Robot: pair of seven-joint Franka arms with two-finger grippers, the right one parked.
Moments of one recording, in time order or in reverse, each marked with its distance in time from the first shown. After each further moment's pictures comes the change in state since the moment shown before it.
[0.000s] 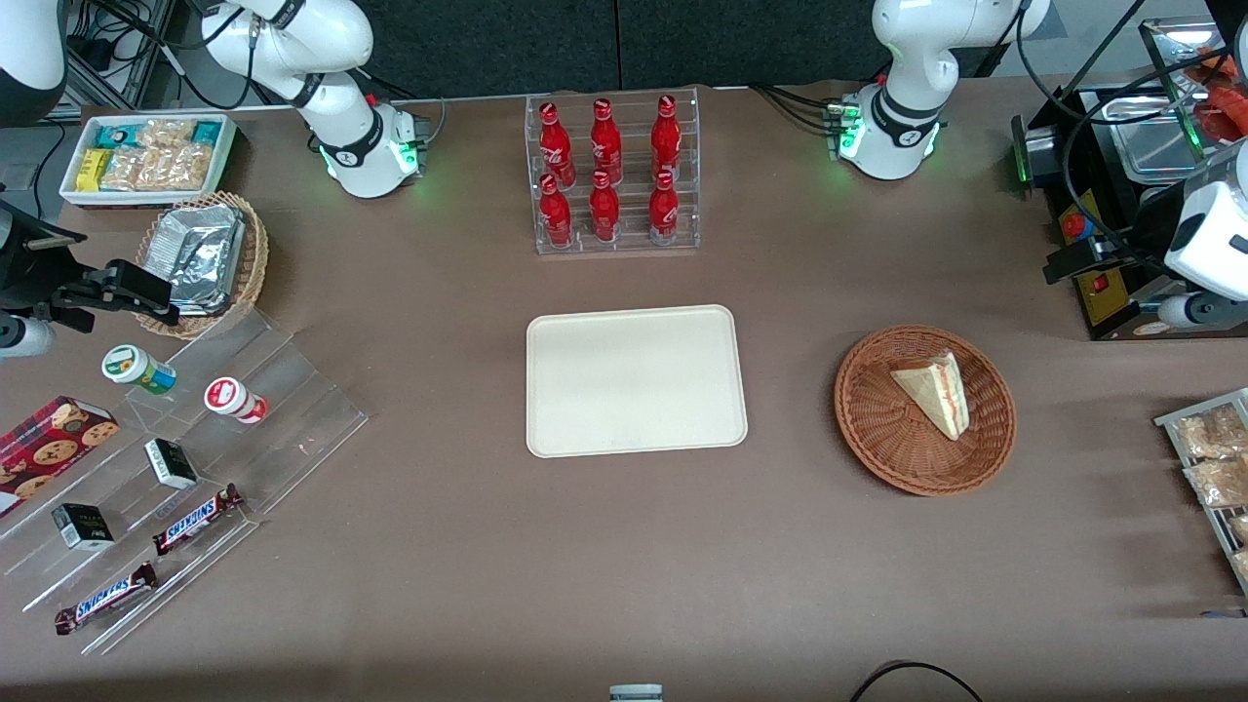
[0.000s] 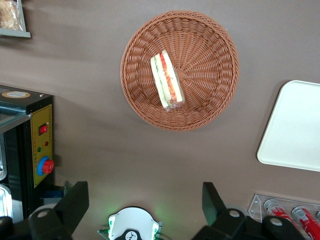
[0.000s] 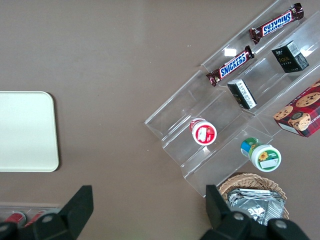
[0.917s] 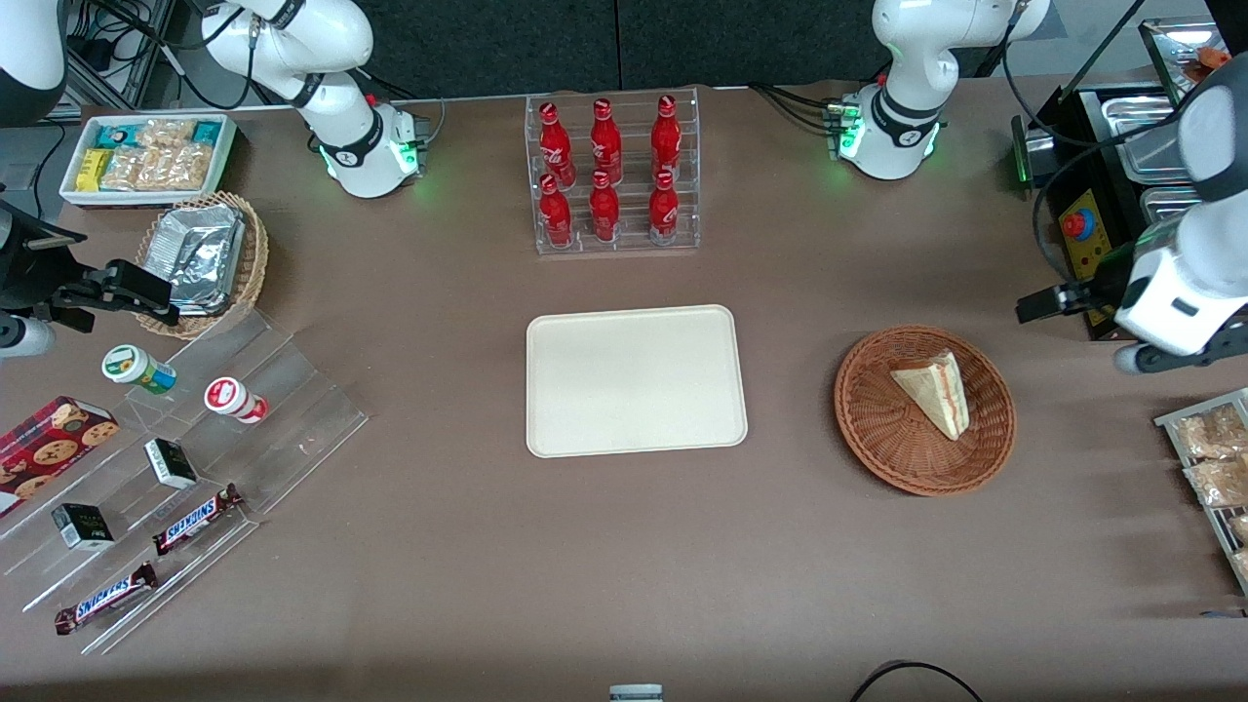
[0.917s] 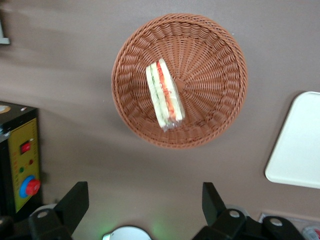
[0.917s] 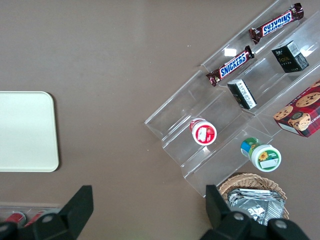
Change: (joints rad) arm 0.000 0.058 -0.001 -0.161 -0.002 0.216 0.002
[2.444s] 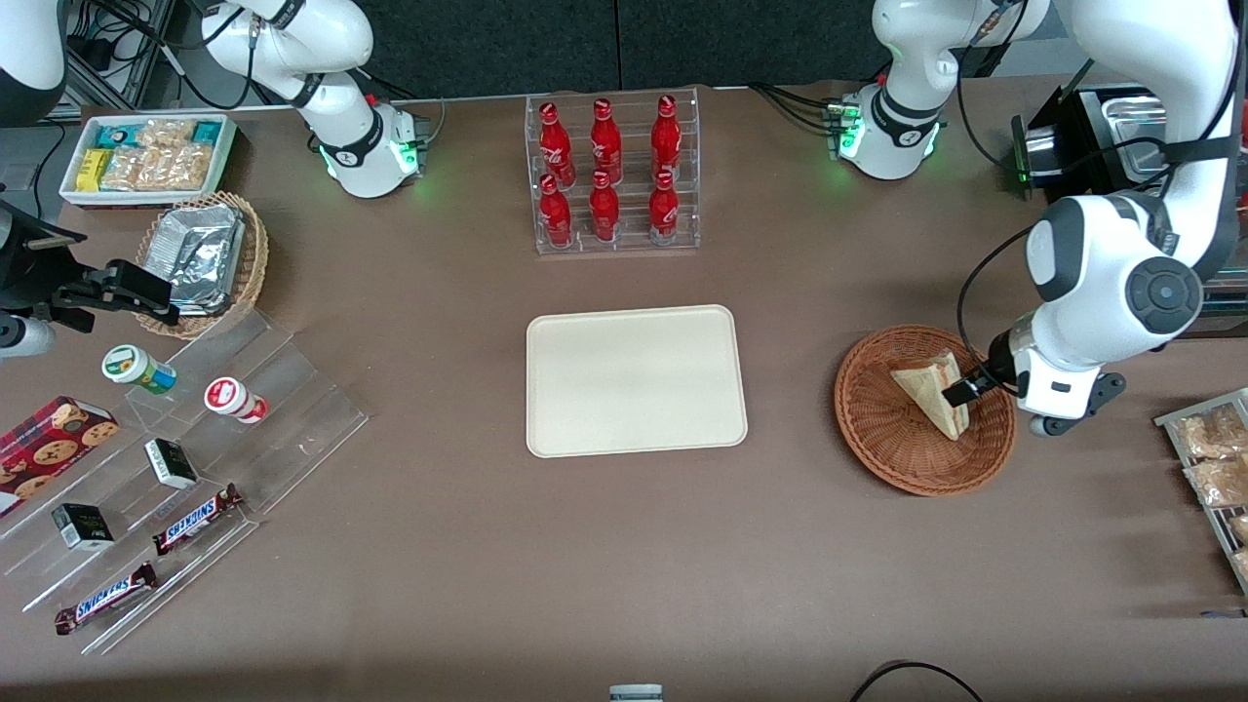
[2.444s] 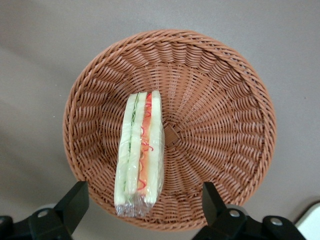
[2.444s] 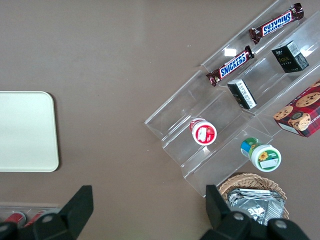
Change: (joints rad) arm 0.004 0.111 -0.041 -0.312 -0.002 0.543 -0.389
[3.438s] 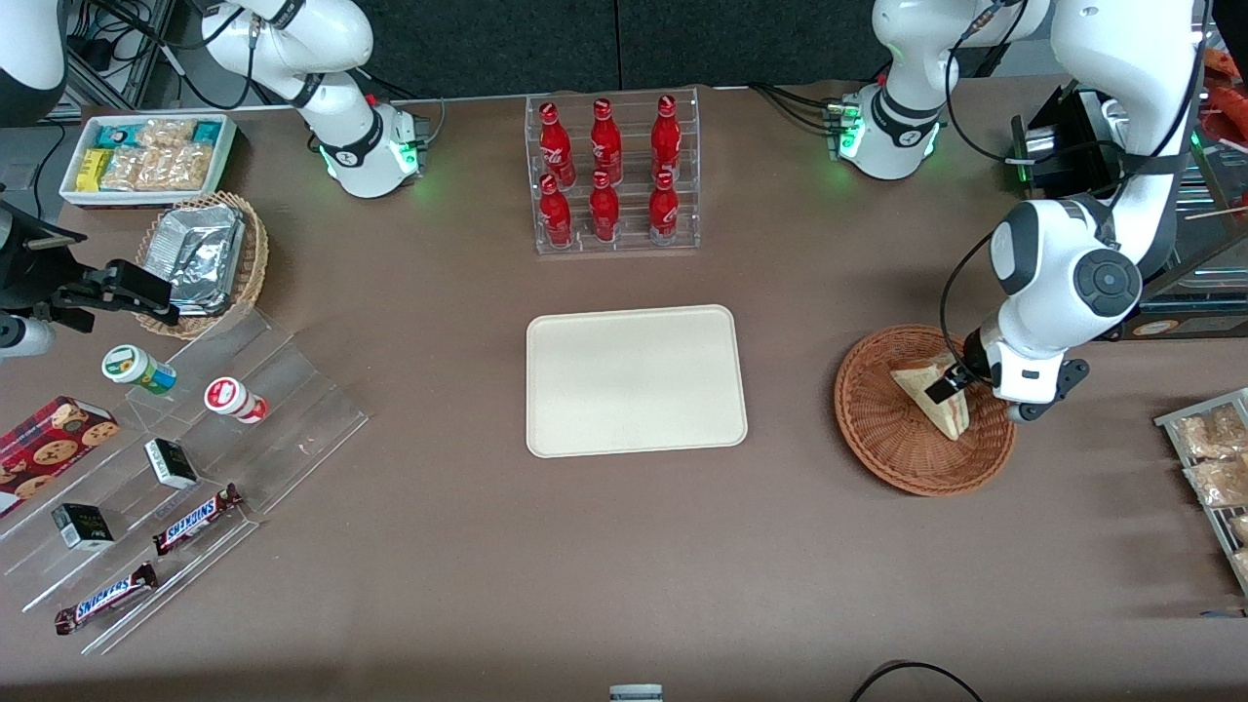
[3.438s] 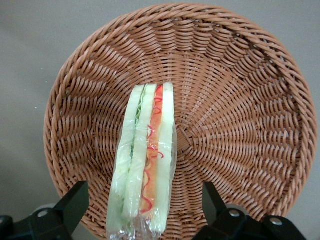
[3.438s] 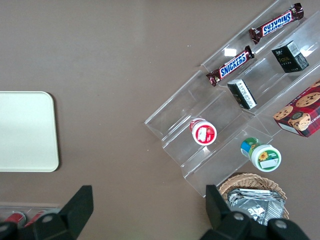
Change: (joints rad) arm 0.000 -0.003 0.000 -0.177 0.000 0.229 -0.075
